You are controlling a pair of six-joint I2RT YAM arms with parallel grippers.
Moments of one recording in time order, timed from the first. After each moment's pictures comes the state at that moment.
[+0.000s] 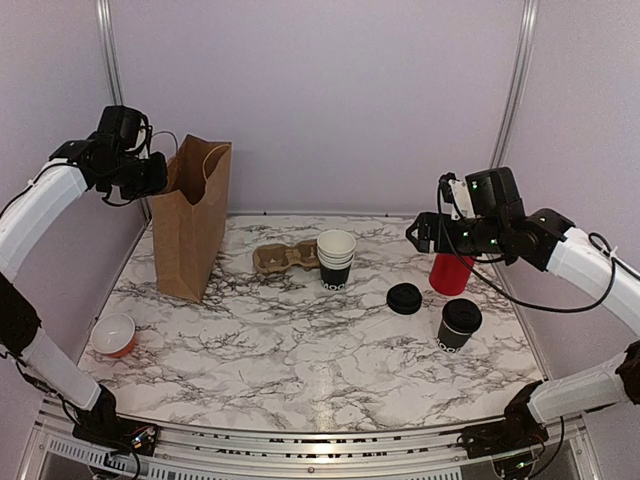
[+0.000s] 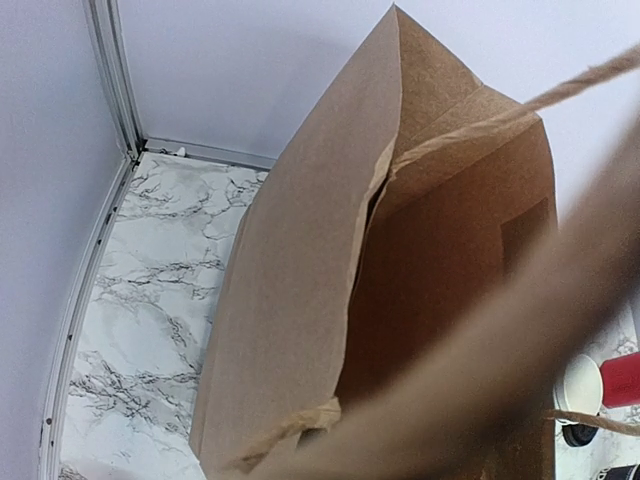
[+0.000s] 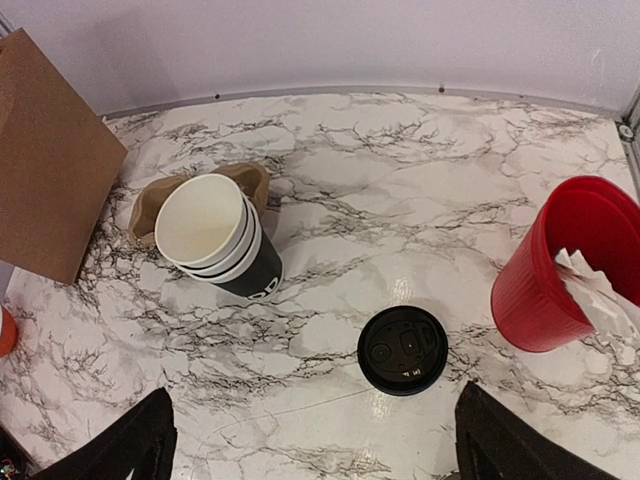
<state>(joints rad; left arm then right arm) -0.23 1.52 1.67 -0.82 -0.10 -0.39 0.56 1.19 1.15 -0.57 0.11 0.40</state>
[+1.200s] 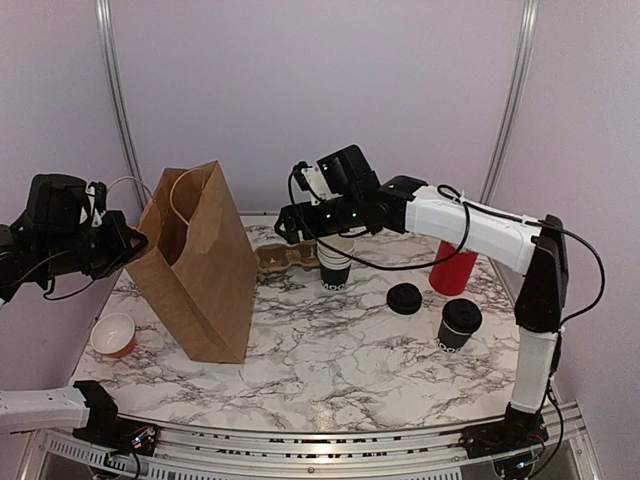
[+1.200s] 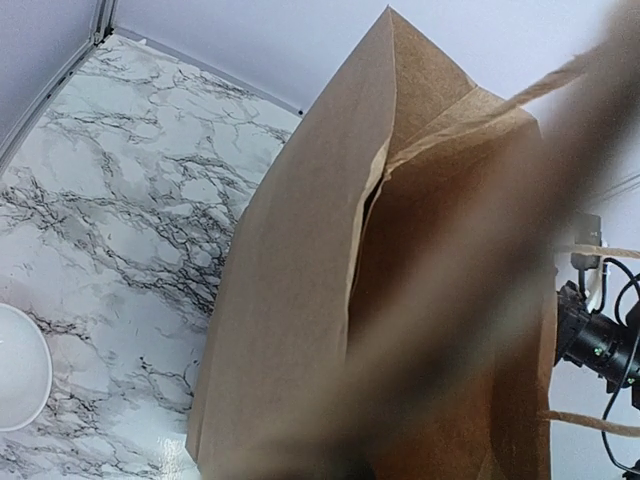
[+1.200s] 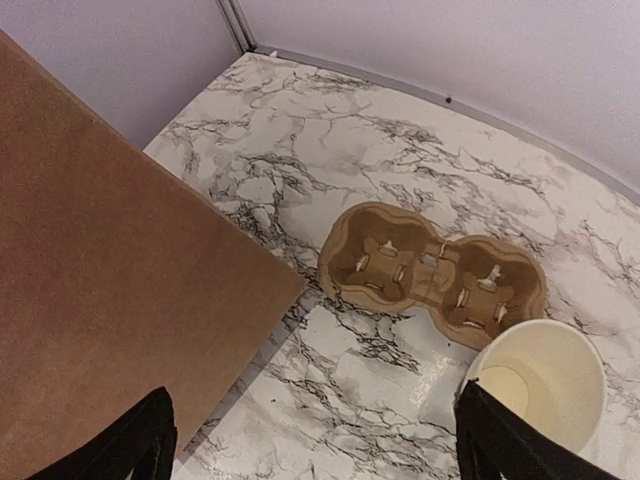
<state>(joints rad) -0.61 0.85 1.18 -0.90 -0.22 -0.88 0.84 1.91 1.81 -0.49 0.00 0.29</state>
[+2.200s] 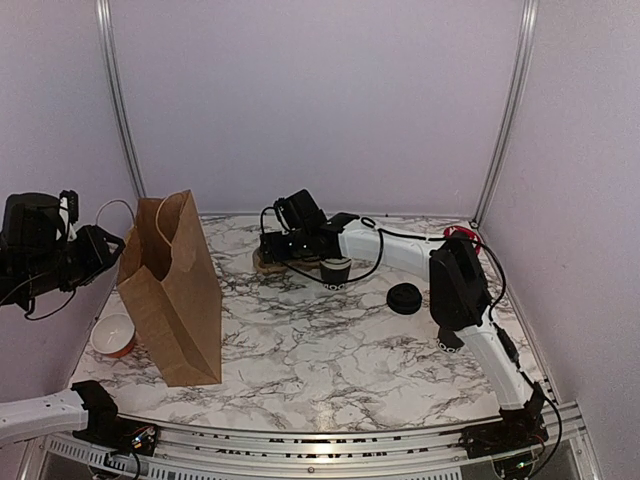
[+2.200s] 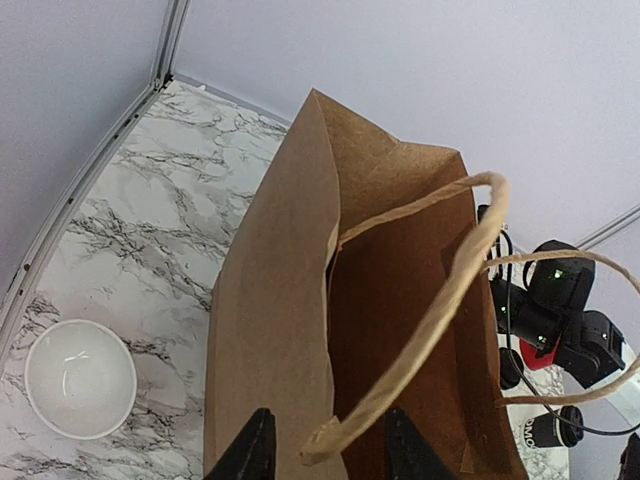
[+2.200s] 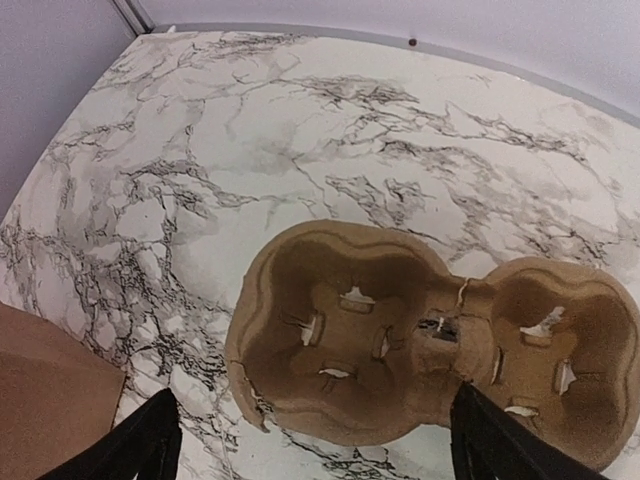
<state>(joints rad) -0.62 0.70 1.13 -1.00 -0.37 -0.80 0.84 2.47 2.22 -0.41 0.12 0.40</state>
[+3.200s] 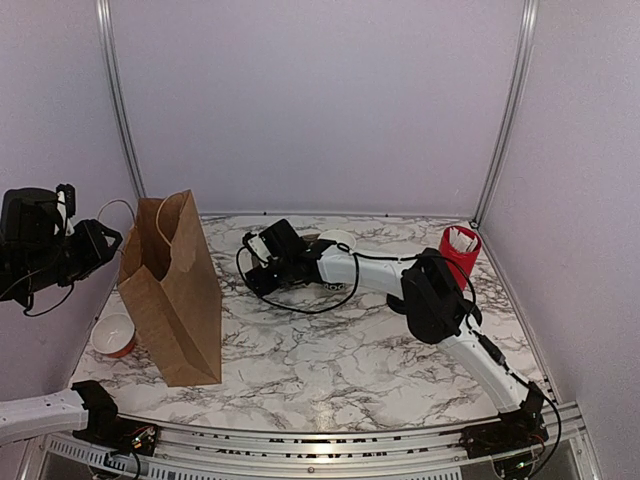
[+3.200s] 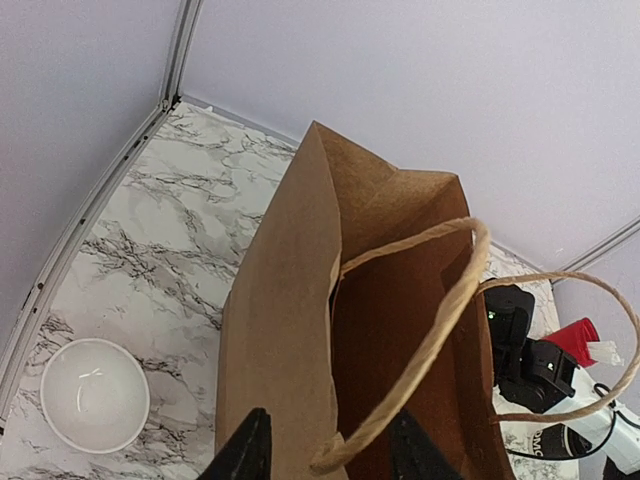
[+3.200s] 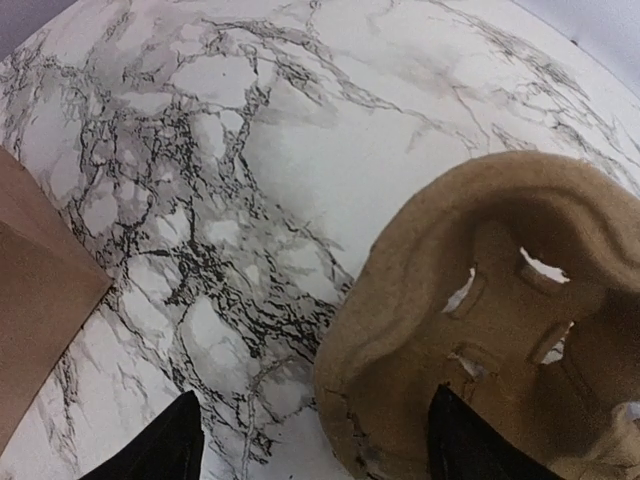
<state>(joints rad) -0.62 0.71 1.16 -1.00 -0.42 -0.77 0.89 2.65 2.31 -0.39 0.02 0.08</state>
